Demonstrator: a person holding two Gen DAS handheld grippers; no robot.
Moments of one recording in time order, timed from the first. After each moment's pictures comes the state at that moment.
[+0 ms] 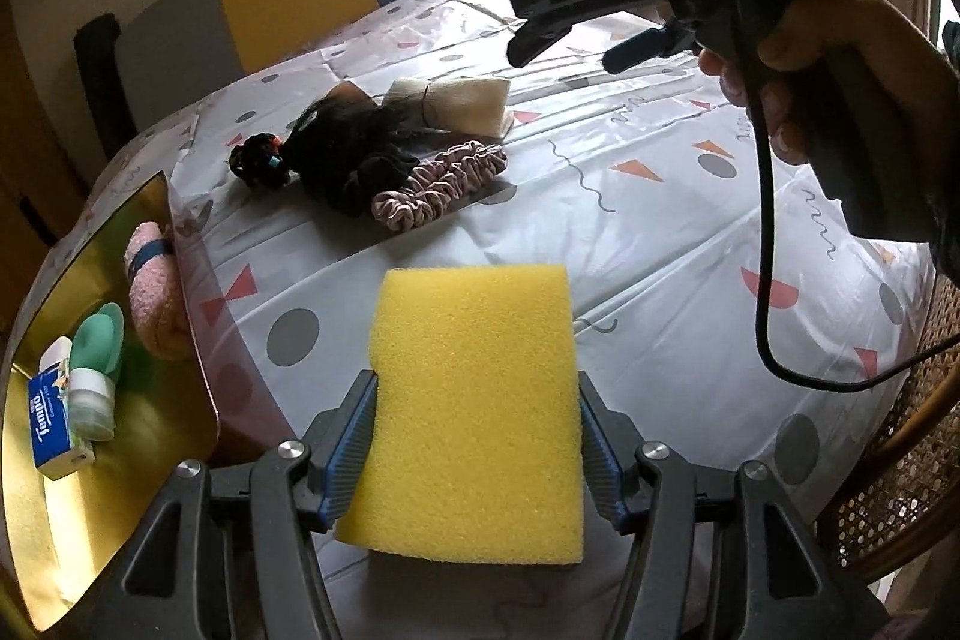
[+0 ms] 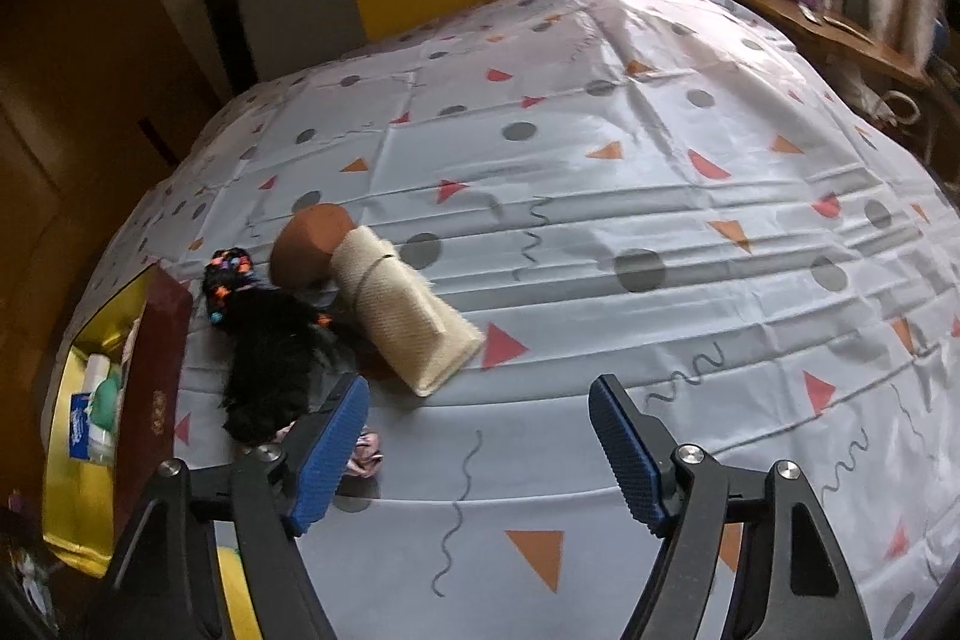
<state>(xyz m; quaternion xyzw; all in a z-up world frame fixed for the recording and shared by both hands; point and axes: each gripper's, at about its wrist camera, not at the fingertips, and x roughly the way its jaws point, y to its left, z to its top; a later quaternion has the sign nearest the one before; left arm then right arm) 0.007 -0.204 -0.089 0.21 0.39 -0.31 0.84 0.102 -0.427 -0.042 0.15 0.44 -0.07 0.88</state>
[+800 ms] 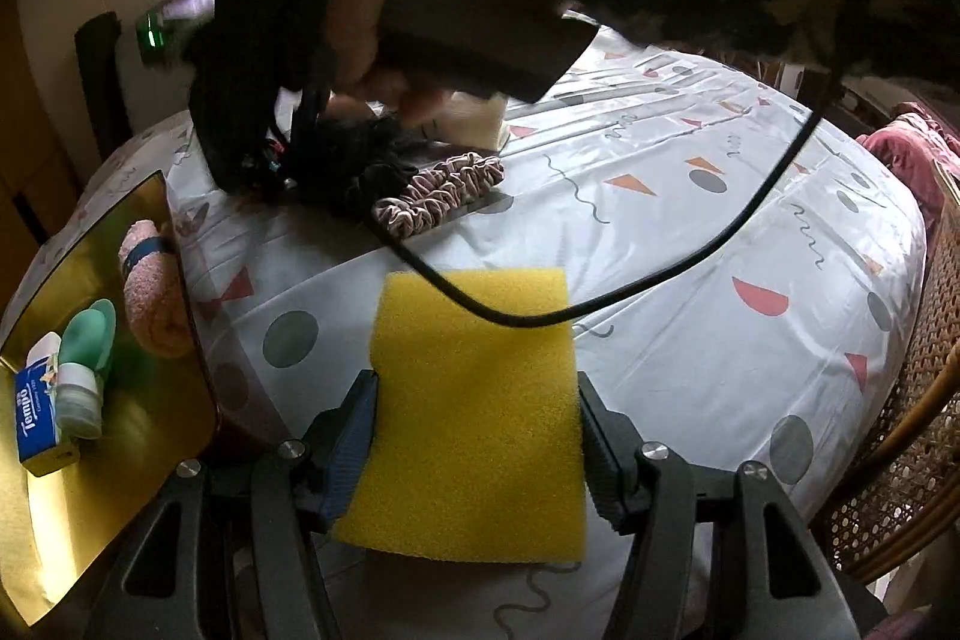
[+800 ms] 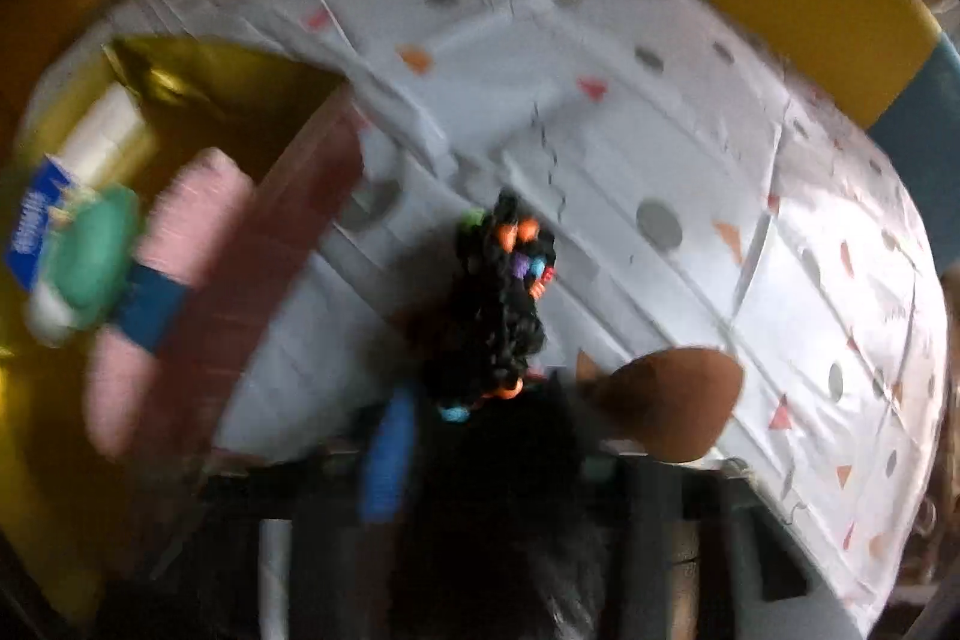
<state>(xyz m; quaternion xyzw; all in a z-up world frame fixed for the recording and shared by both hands) 0.007 -0.195 -0.090 0.19 0.37 -0.33 0.85 0.264 -0.235 -0.091 -0.18 0.57 0.13 0.79</state>
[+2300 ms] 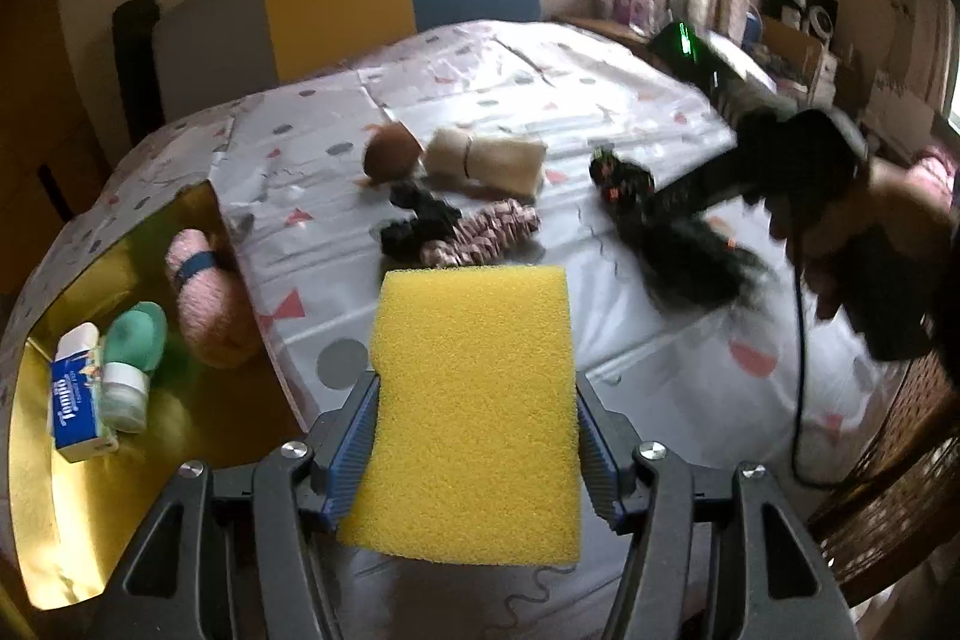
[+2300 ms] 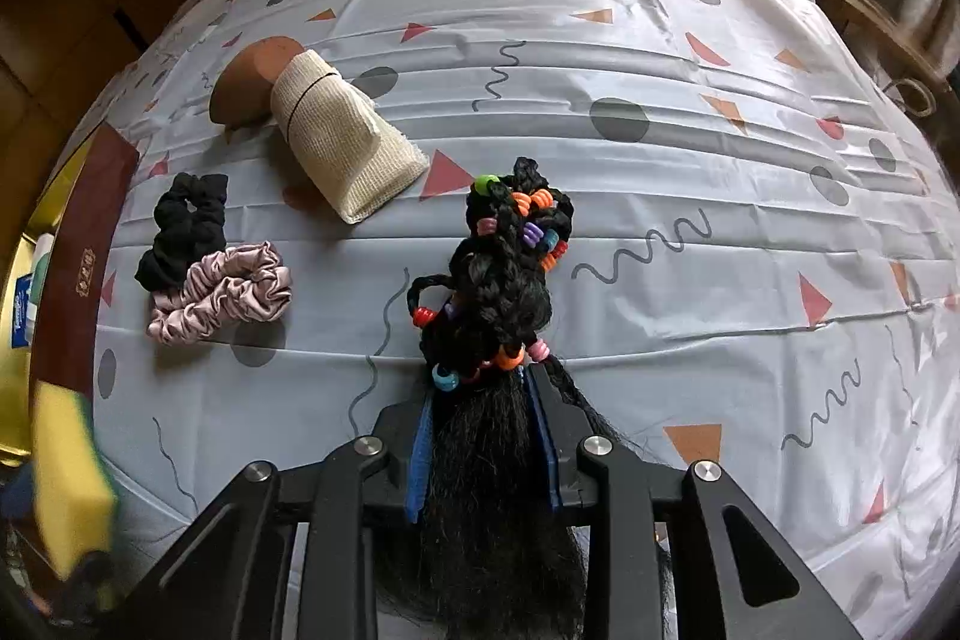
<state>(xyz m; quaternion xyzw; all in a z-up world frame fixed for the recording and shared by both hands) 0.012 -0.181 -0.049 0.14 0.38 -0.30 0.87 0.085 -0.418 -0.095 0.10 0.56 -0.08 0.82</state>
